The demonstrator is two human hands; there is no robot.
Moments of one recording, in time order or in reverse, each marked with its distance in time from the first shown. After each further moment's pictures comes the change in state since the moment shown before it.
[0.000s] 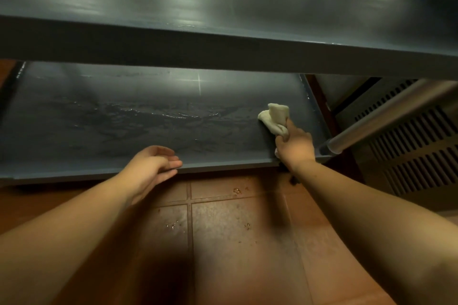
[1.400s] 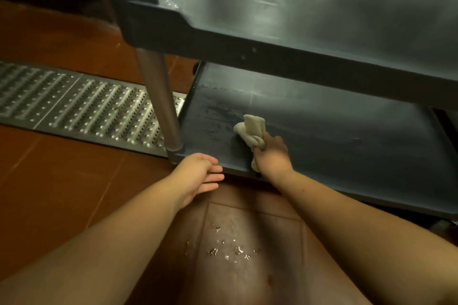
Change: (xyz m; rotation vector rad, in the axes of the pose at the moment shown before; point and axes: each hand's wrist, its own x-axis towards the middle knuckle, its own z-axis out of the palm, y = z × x) left_hand -0.077 0.022 -0.230 -0.072 0.169 -0.058; right_hand -0.136 -0.372 0.078 0.181 -0.271 -0.337
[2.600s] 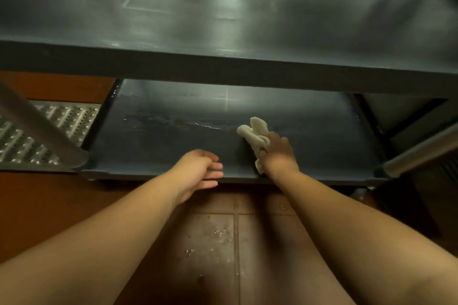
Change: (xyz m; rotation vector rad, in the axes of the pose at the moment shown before) left_hand -0.002 -0.004 0.207 0.181 -0.115 0.069; right_hand -0.007 0.209 -0.108 0.082 0.110 0.218
